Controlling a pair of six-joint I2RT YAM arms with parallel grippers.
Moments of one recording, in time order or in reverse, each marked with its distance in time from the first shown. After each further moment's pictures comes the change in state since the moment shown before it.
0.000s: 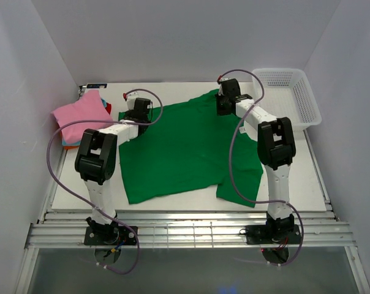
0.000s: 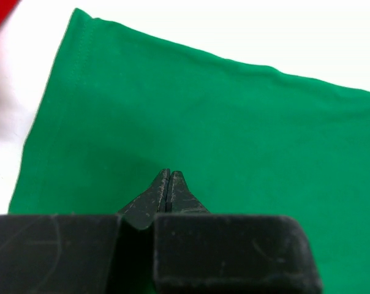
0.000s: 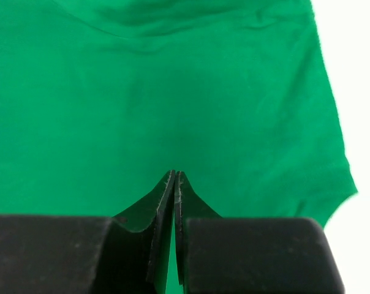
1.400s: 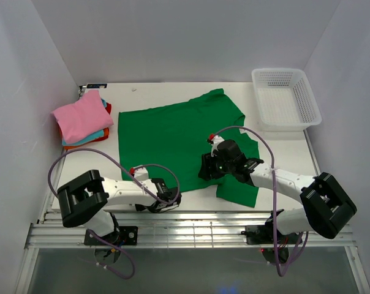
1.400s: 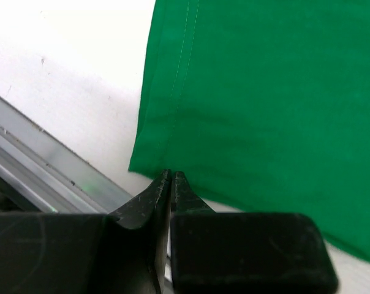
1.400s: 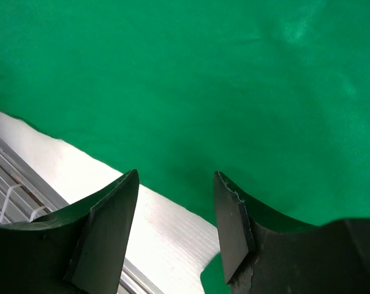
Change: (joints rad) left arm -0.865 -0.451 -0.572 -1.110 -0.239 -1.213; right arm 0.406 -0.864 -1.128 0.305 -0.207 0.263
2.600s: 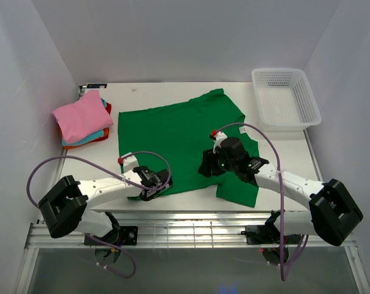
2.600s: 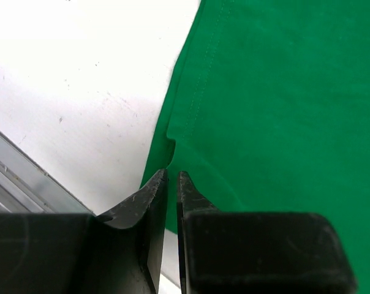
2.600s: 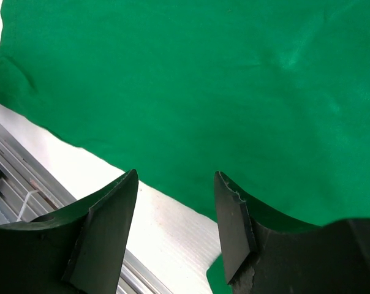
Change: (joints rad) left arm 0.188 -0.177 0.019 0.020 -0.123 0.117; right arm -0.006 -0.069 0.021 -0.019 0.007 0.000
